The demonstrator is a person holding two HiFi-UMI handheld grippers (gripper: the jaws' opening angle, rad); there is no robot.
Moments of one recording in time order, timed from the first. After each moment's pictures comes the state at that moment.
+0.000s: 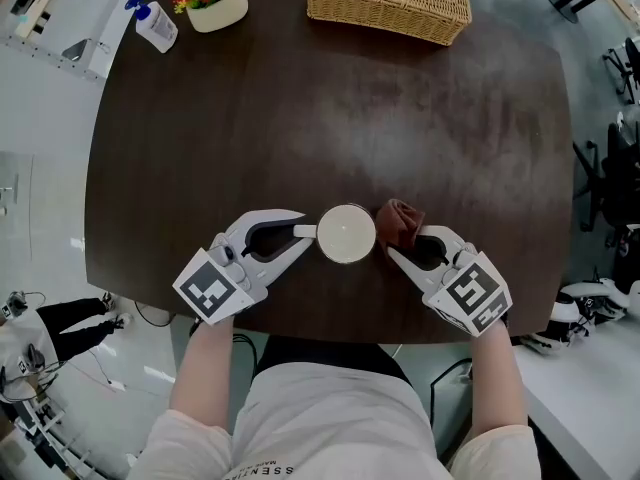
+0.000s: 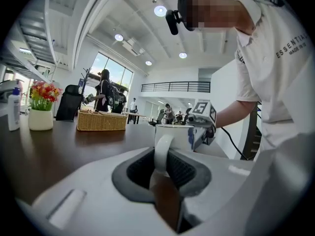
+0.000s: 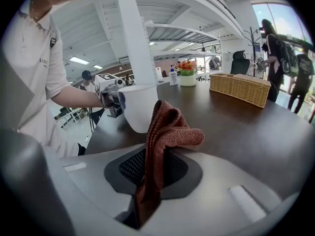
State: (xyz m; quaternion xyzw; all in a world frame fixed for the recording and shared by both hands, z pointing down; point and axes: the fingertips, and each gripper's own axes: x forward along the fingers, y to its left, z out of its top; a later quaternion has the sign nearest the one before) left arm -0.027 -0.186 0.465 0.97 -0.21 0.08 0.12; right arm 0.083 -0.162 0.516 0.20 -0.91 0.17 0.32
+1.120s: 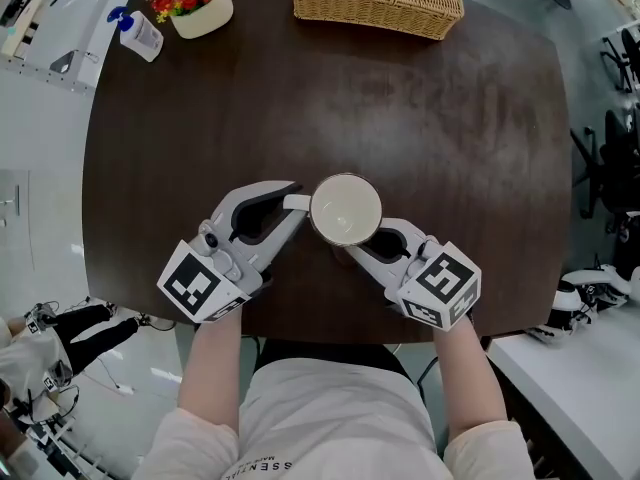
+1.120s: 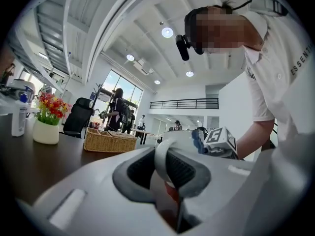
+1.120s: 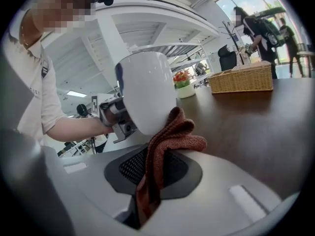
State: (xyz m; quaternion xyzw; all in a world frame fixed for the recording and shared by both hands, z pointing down) left arm -0.026 -0.245 0.401 0.96 -0.26 -0.03 0.10; right arm 0.020 -0.183 0.496 0.21 -0.92 0.27 0.17
